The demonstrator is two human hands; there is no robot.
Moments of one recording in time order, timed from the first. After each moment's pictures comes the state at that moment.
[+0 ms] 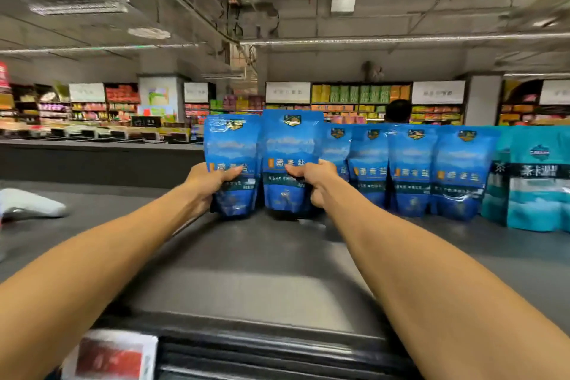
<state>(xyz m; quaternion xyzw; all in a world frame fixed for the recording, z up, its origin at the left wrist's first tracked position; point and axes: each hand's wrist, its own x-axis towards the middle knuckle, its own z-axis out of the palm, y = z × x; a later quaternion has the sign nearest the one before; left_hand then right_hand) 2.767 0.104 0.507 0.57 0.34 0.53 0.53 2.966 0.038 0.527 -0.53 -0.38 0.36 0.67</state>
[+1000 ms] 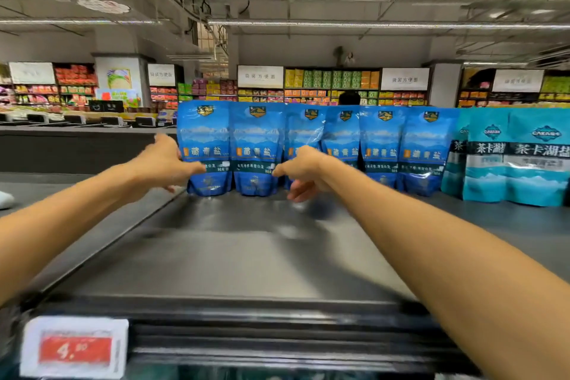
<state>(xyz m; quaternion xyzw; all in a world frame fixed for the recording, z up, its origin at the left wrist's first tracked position) 2.735 0.064 0.533 0.77 0.51 0.34 0.21 2.972 -0.021 0.533 -0.75 -0.50 0.22 0.38</state>
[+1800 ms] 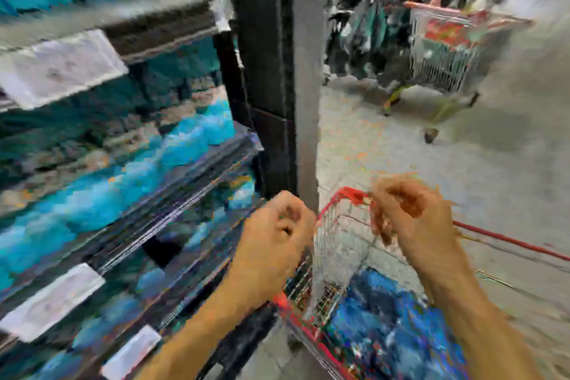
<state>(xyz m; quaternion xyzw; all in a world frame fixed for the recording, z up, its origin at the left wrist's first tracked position) 3.119 -0.543 0.246 0.81 -0.05 0.10 0.58 3.163 -0.733 0.239 -0.72 -0.06 -0.08 0.69</state>
